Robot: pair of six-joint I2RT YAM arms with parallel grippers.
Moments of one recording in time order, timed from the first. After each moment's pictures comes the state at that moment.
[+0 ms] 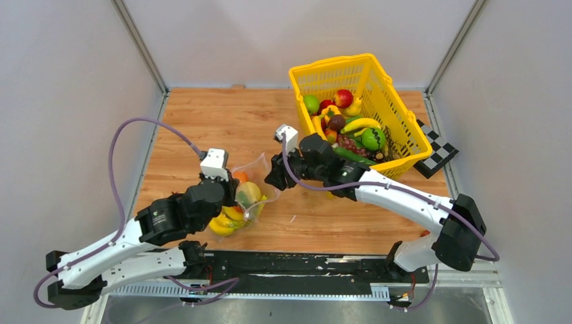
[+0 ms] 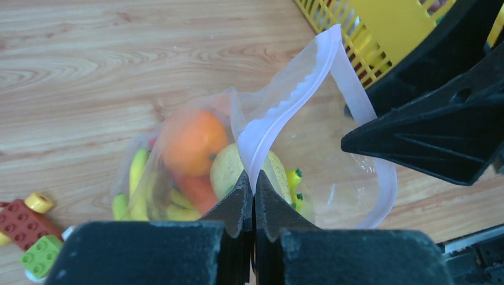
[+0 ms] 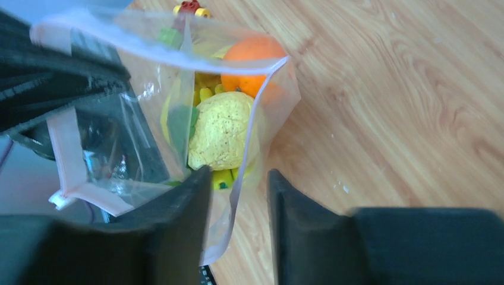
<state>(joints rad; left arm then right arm) -1.11 0.64 0.88 -0.74 -0.73 -0.54 0.96 1.42 1.13 -0.12 -0.21 0.25</state>
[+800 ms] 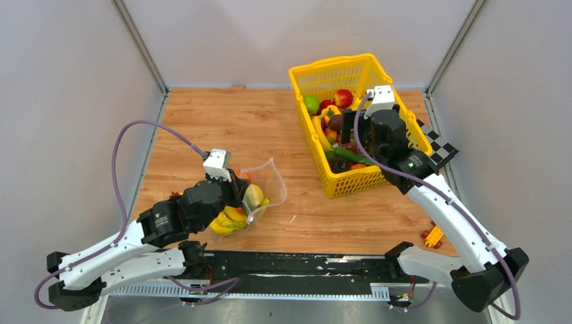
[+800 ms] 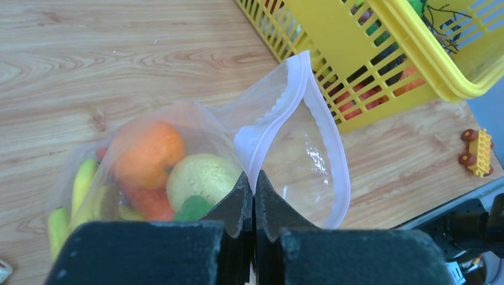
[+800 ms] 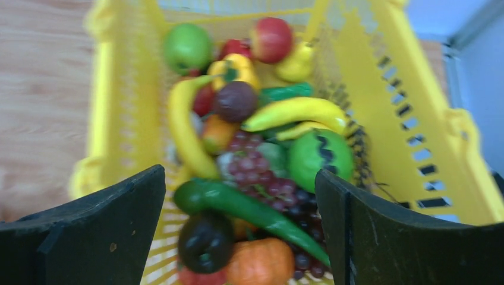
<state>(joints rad) -1.11 0.65 0.82 -0.58 -0.60 -0.57 0.59 1.09 1.18 -0.41 0.40 0.14</state>
